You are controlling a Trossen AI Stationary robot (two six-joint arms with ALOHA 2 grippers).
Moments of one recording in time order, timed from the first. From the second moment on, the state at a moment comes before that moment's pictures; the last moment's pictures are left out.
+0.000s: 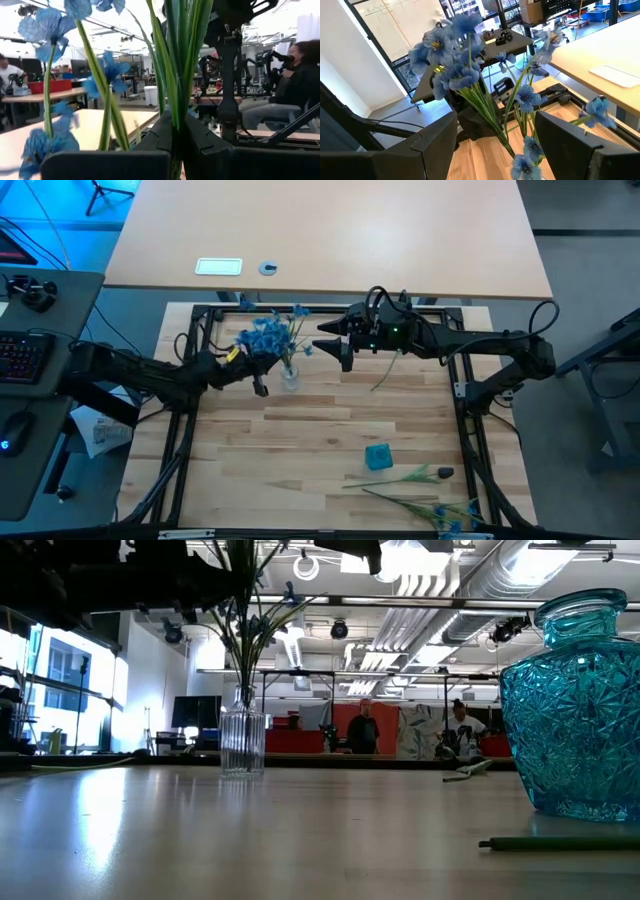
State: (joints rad) left arm 0.08 1.13 0.25 1.13 -0.24 0.11; right arm -0.14 1.46 1.30 0.04 -0.03 0.33
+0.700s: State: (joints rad) left arm 0.08 1.33 0.25 1.13 -0.35 -0.01; right arm -0.14 1.46 1.30 0.03 -0.03 0.33
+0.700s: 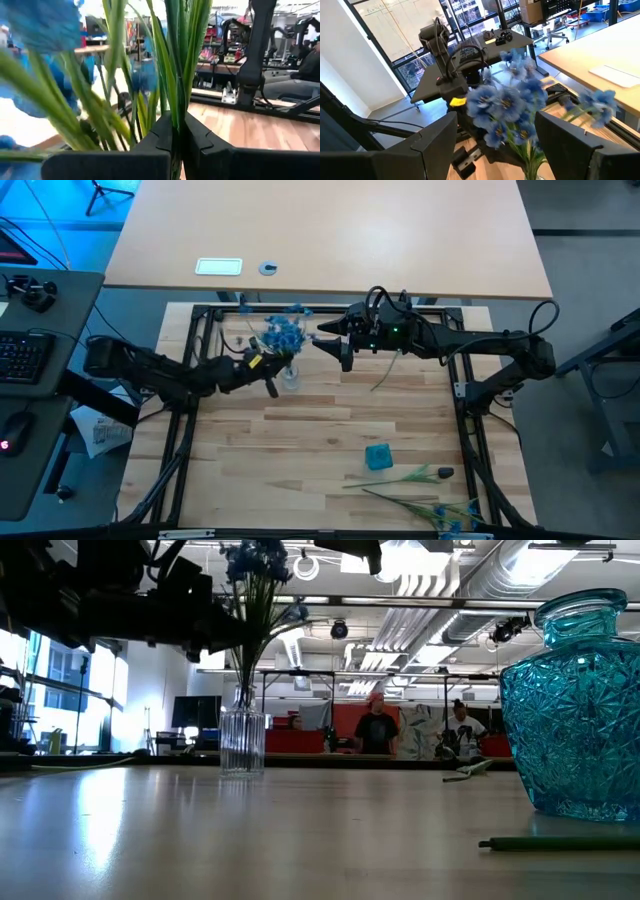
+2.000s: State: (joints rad) left arm 0.03 1.35 0.25 1.09 -0.39 -0.10; right arm -0.14 1.46 1.30 0.03 -0.03 0.33
